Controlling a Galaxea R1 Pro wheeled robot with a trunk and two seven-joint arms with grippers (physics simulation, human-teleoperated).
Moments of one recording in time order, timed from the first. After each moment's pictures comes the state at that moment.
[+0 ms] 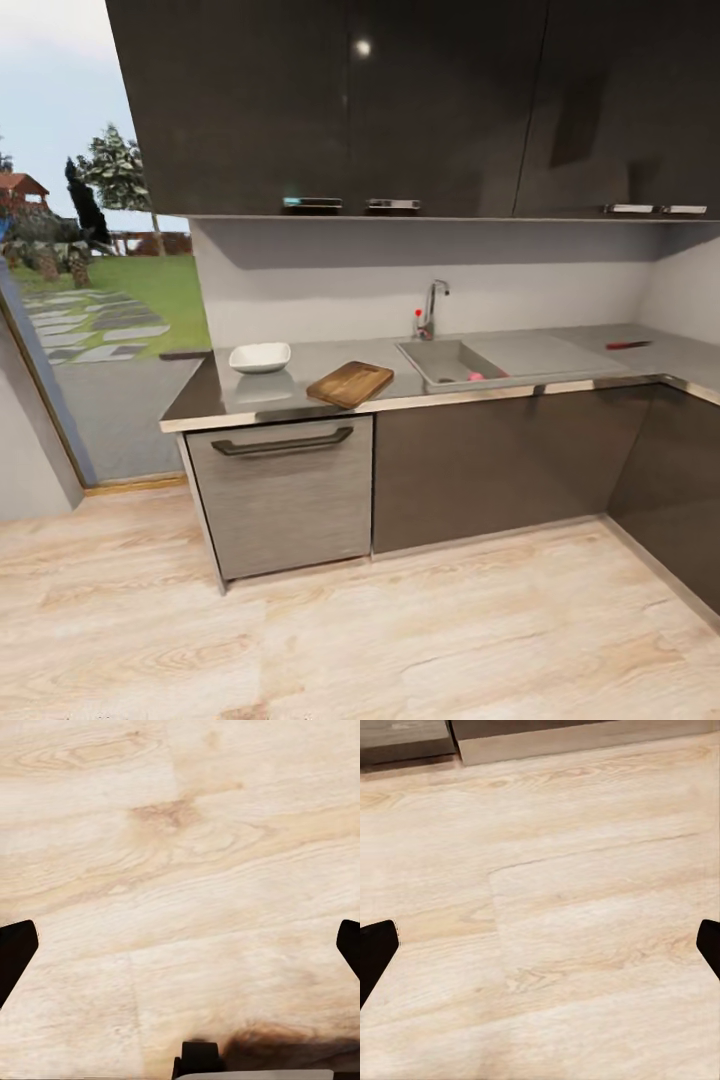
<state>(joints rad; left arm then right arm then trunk) 0.01 0.05 0.01 -0.39 0.02 -0.34 0.00 -0.02 0.02 0.00 -0.53 0.01 -0.37 -0.05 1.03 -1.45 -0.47</state>
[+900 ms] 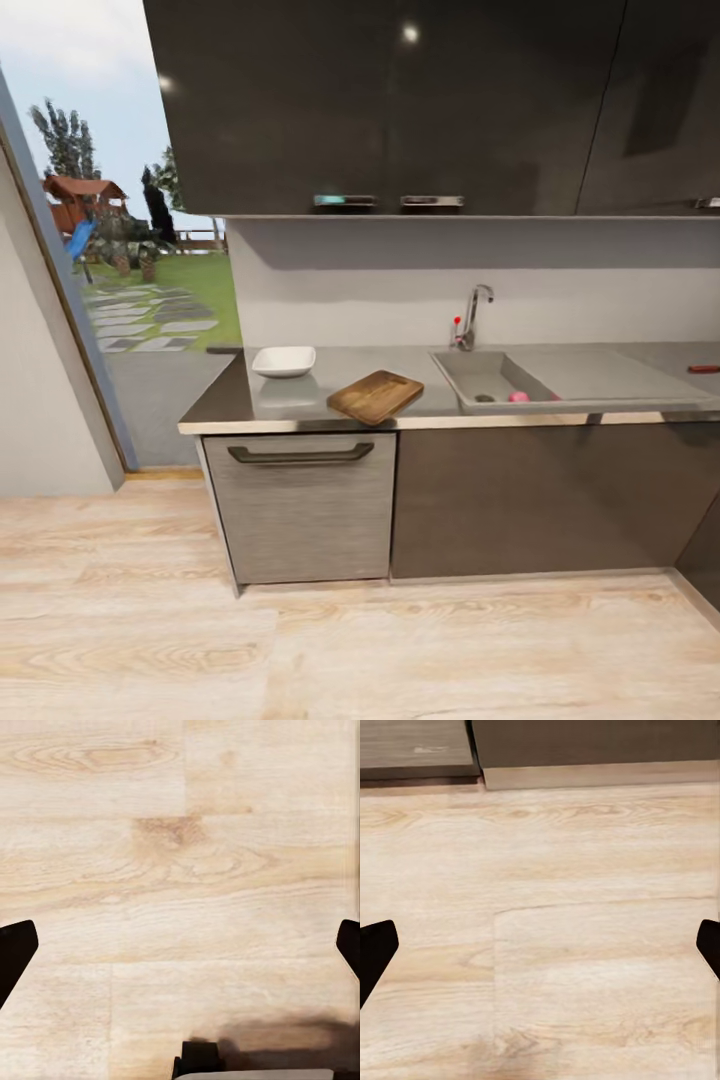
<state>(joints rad) 0.01 0.05 0.01 -0.39 0.02 -0.34 0.00 -0.02 0.02 0.00 -0.53 0.01 -0.37 -0.05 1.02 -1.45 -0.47</state>
